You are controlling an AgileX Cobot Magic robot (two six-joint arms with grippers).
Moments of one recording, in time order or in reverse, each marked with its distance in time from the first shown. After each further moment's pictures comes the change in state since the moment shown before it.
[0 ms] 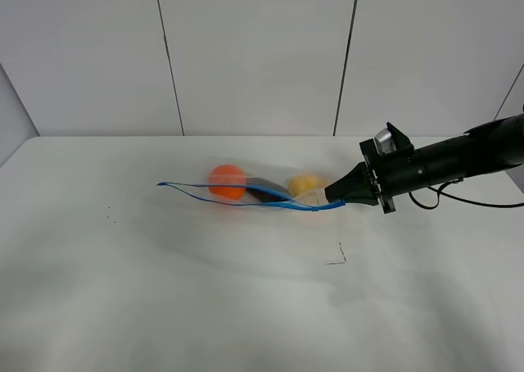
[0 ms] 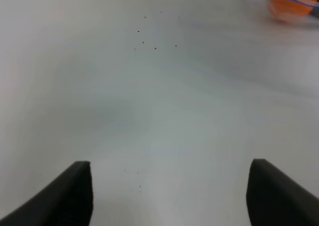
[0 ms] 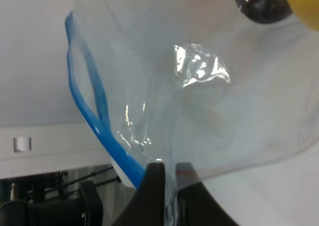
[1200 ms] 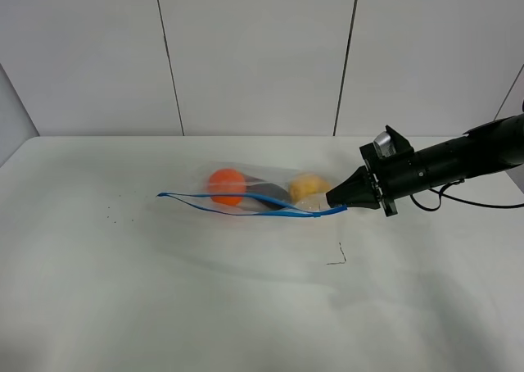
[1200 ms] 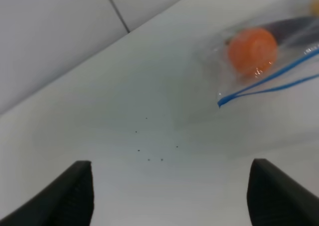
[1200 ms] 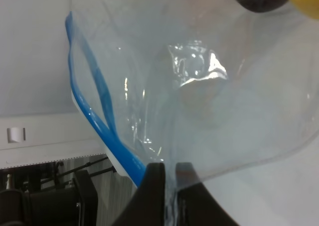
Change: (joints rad) left arm -0.118 0.780 -0.466 -0.085 -0.259 0.540; right arm 0.000 0.000 0.000 -0.029 0.004 0.009
